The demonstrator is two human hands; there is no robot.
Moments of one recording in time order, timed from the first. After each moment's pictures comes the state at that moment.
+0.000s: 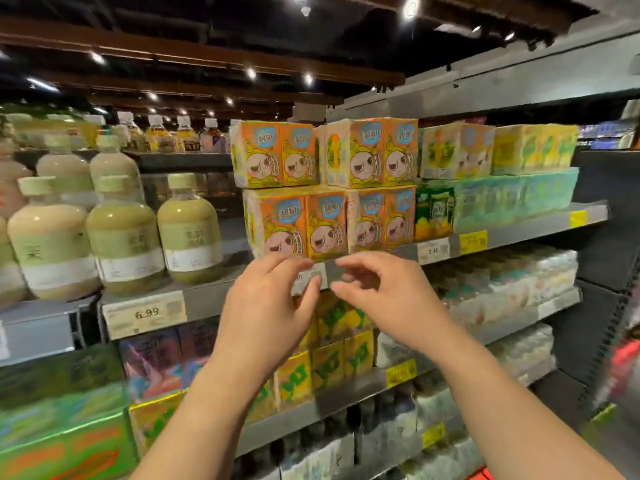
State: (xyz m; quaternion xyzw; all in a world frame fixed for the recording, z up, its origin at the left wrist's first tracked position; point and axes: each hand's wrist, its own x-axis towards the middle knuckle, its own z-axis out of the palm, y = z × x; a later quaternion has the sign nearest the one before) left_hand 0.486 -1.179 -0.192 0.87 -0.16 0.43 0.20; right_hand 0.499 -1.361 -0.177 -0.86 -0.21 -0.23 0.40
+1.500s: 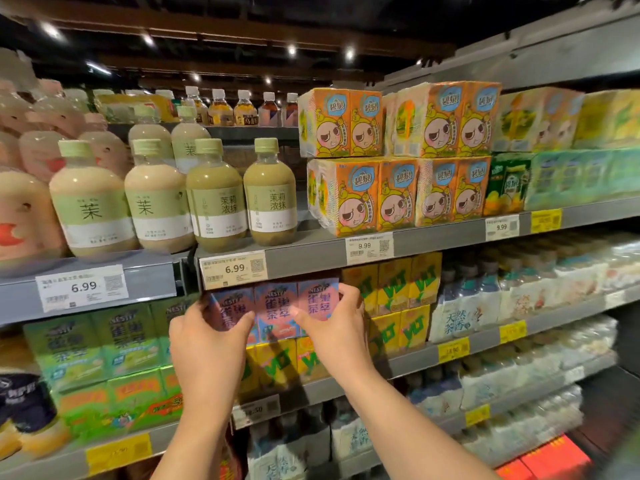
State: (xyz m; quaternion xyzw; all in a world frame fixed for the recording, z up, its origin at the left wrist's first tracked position) left_hand 0.462 -1.045 -0.295 0.79 0.23 0.40 0.41; right_hand 0.502 -1.207 -0.290 -0.83 -0.06 -0.12 0.54
